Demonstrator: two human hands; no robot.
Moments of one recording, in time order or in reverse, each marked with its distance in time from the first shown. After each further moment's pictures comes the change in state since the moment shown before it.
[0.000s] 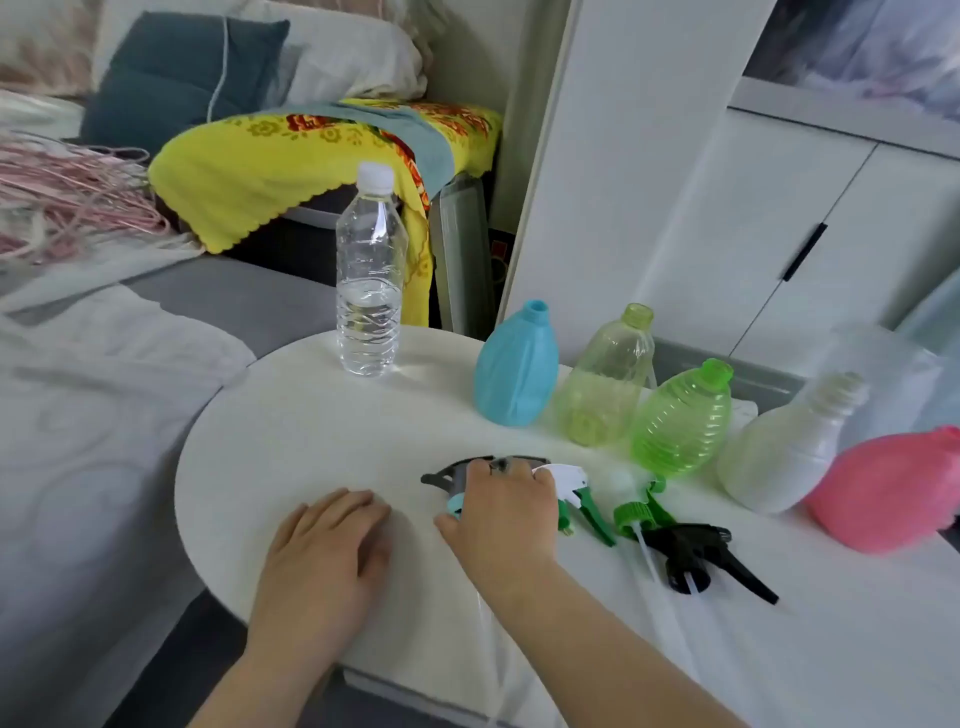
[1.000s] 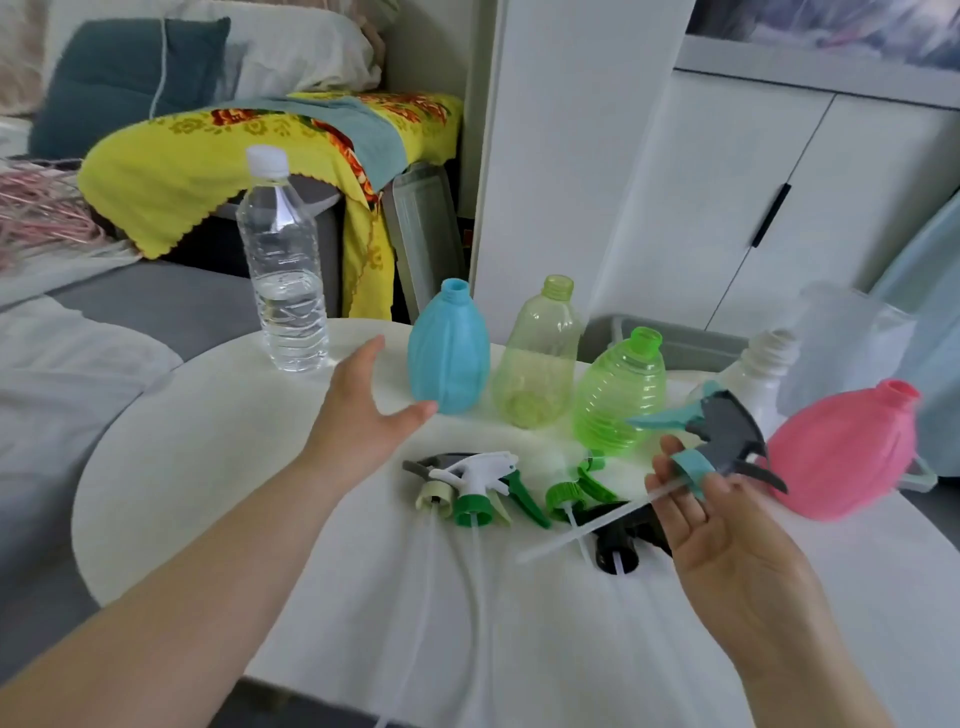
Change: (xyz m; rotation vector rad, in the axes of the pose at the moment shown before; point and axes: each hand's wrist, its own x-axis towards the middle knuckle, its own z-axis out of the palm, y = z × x) left_hand 0.094 0.087 0.014 -0.503 0.098 0.051; right_hand -0.073 0.177 -0.034 2.213 0.400 0.250
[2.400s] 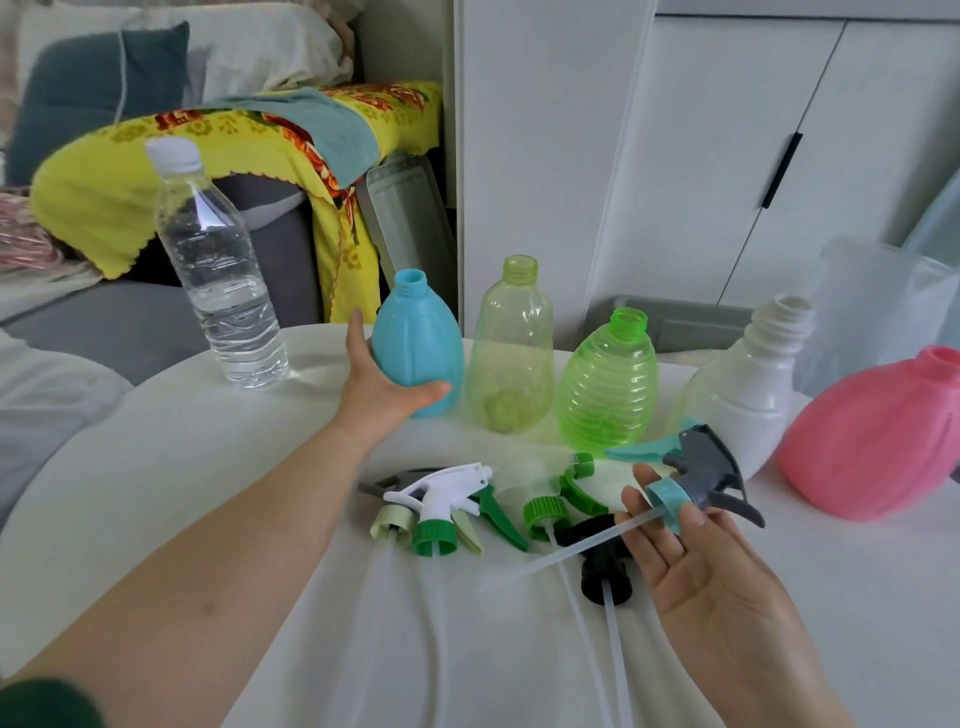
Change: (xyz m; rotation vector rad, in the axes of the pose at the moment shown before) left_hand 0.066 -0.013 0.063 -0.232 -0.029 -0.102; right_hand 0.022 0.021 -0.034 0.047 0.025 0.087
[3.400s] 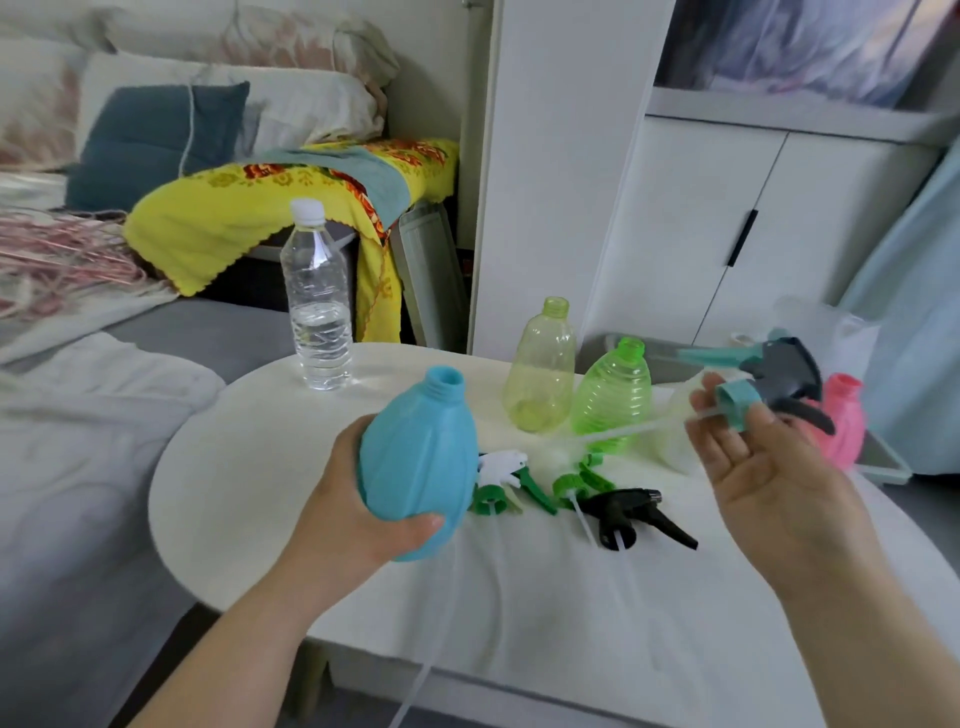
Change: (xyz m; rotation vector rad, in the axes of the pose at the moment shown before) left_hand -0.173 0.043 -0.098 -0.021 -0.118 0.109; right_hand -0.056 -0.056 0.072 -0.104 -0.064 -0.289
